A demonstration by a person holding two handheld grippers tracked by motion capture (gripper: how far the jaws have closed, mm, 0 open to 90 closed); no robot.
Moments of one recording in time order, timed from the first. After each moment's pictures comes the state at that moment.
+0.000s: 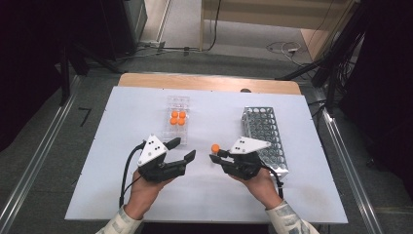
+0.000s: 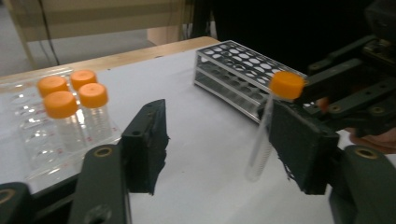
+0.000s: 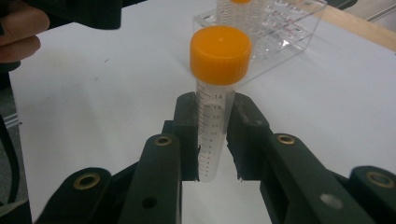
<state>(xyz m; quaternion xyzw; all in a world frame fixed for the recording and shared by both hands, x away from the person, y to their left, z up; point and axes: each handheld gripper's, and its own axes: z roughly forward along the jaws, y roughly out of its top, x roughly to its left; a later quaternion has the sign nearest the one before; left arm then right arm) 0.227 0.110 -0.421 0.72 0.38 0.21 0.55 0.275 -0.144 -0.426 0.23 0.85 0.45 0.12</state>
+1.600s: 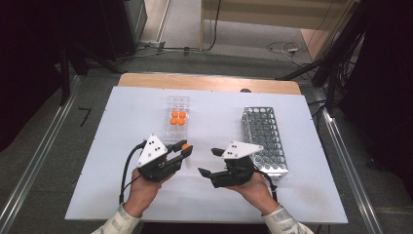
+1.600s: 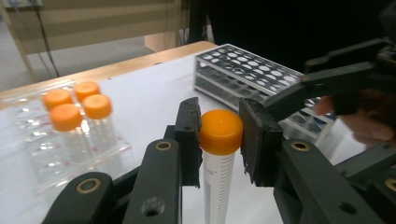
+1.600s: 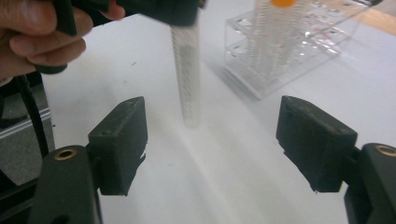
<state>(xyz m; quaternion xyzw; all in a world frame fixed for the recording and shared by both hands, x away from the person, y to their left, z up) 0.230 0.119 -0.417 0.72 0.36 0.23 0.55 0.261 -0.134 -0.424 0.22 0.85 0.46 0.09</state>
